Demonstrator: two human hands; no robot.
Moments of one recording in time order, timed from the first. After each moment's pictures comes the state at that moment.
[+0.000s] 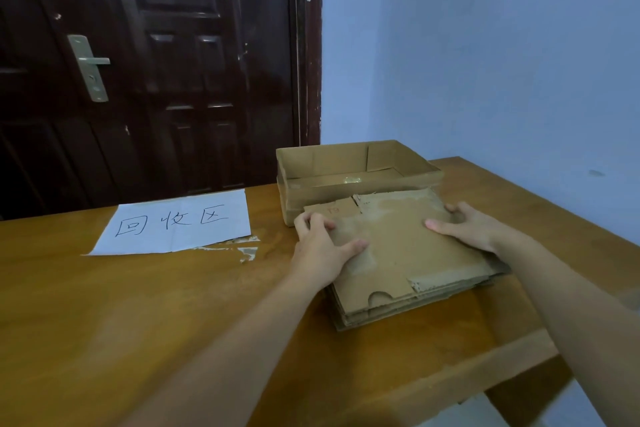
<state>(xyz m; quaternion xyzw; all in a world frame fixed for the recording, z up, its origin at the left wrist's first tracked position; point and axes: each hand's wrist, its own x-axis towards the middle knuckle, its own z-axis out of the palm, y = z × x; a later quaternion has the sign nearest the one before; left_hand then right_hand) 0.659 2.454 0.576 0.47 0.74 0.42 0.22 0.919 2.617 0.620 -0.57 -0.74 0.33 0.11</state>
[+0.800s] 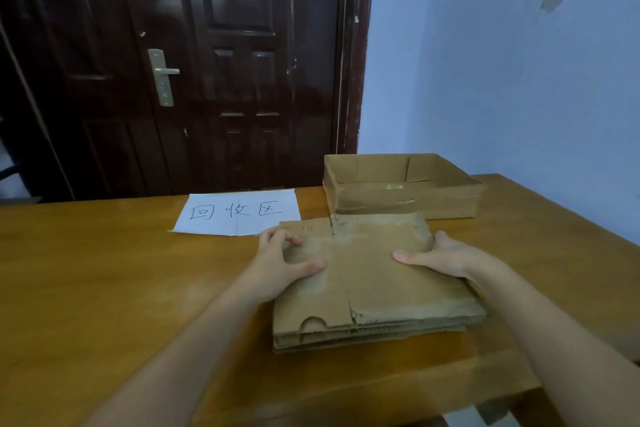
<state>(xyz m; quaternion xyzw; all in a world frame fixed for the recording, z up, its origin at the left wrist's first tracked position) 0.556 2.311 0.580 0.46 0.74 0.42 0.24 0.828 2.505 0.629 -0.54 -0.77 0.36 0.02</state>
